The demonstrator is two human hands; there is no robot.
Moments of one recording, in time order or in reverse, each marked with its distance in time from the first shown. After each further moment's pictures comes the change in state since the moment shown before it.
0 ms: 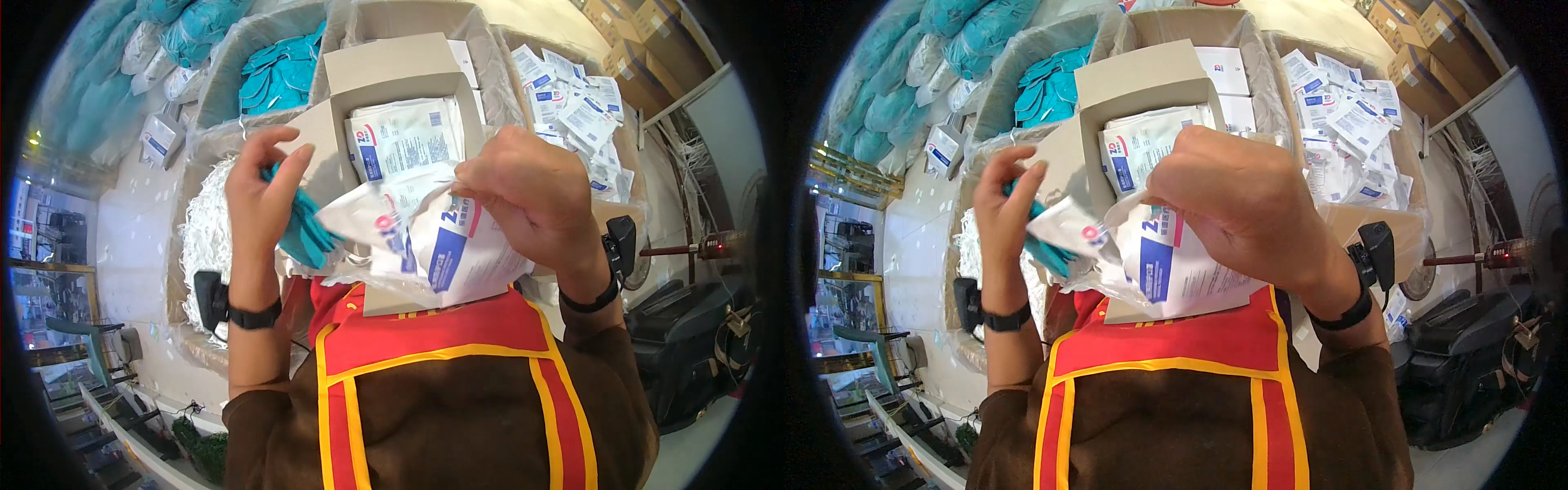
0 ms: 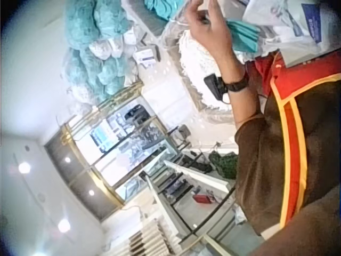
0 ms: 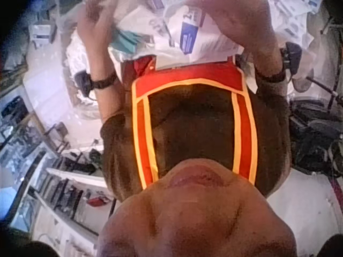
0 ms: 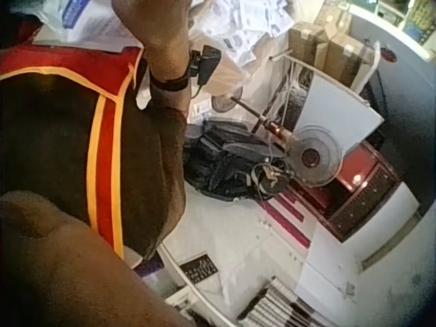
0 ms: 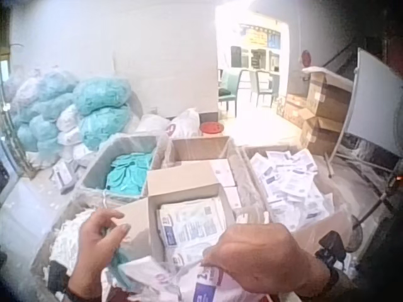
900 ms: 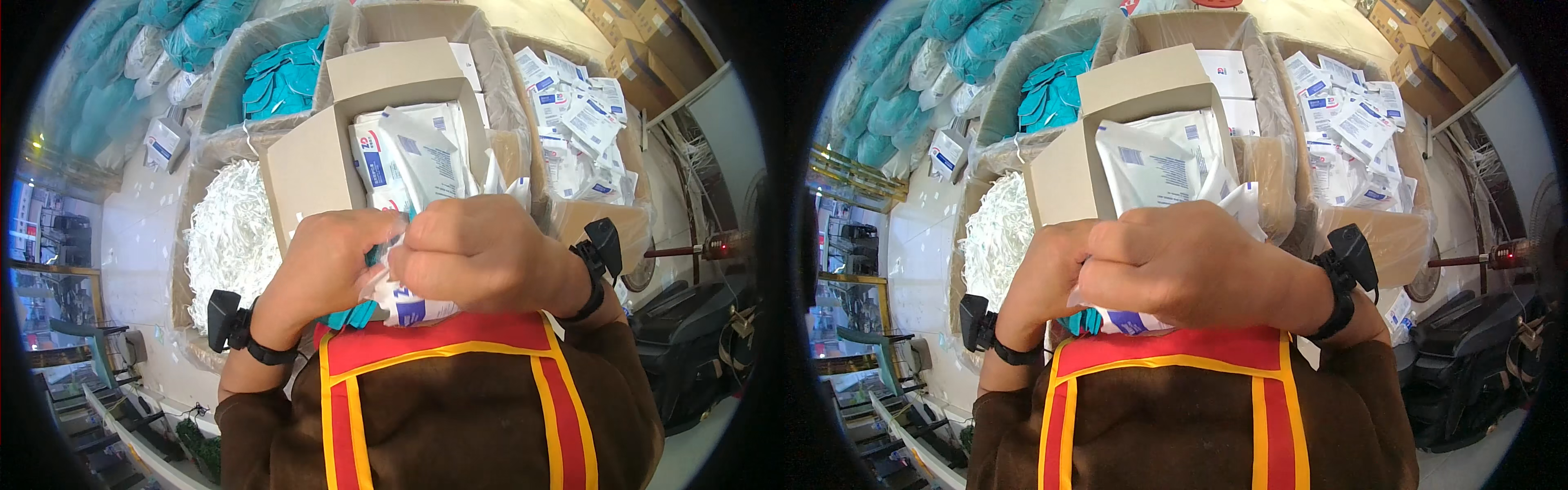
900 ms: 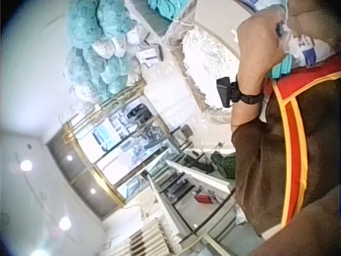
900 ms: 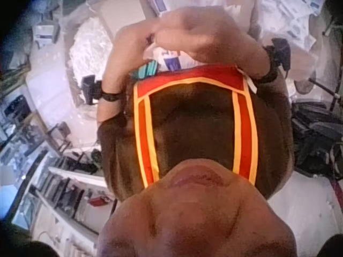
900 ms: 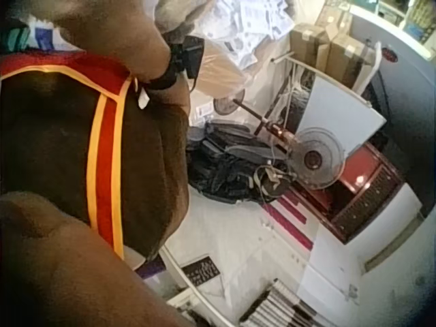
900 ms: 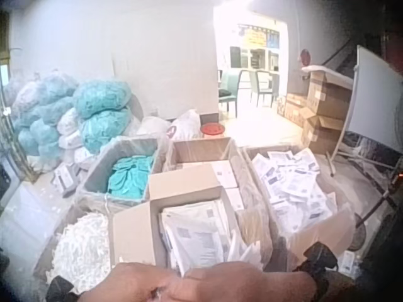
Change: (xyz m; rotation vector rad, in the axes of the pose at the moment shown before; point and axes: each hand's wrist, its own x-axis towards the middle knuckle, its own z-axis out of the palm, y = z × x) left_hand -0.030 0.050 0.013 0.199 -0.718 0.321; right_hand 0.003 -0.016 0.036 0.107 -0.028 -0.273
